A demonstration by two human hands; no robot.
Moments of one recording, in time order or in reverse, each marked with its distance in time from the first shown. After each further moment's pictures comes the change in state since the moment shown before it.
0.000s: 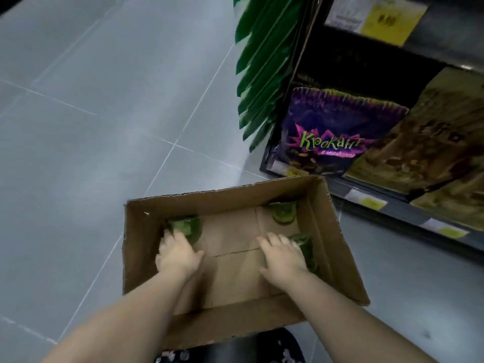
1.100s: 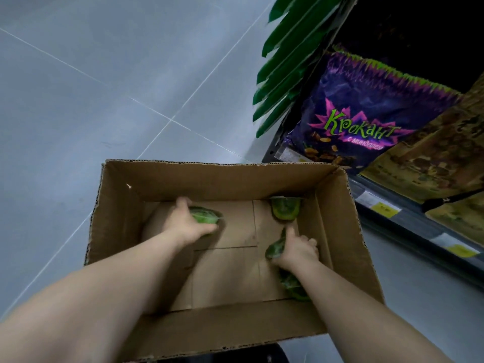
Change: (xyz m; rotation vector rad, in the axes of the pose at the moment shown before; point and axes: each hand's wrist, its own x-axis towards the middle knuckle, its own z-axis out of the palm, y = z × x) left_hand 0.066 0.014 0.046 -0.488 0.012 0.143; right_hand 0.063 0.044 0.041 0.167 -0.008 0.477
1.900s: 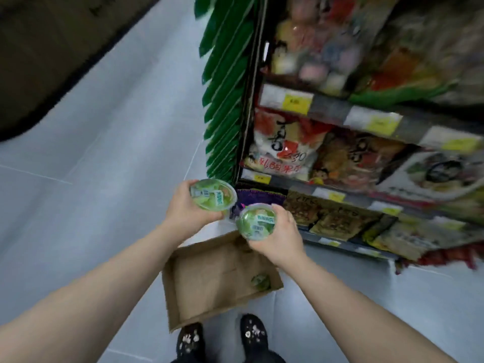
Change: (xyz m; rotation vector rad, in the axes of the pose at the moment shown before) left_hand -0.298 0.336 -0.317 -0.134 0.018 0.417; right_hand -0.374 0.037 -0.337 0.688 0.384 -0.244
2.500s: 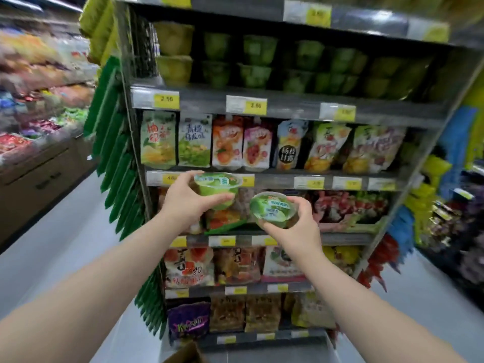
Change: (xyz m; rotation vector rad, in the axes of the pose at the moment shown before) left_hand -0.178 0.416 -0.046 -0.182 -0.035 0.575; right_hand -0.199 -0.047 -0.390 0.469 0.679 -0.224
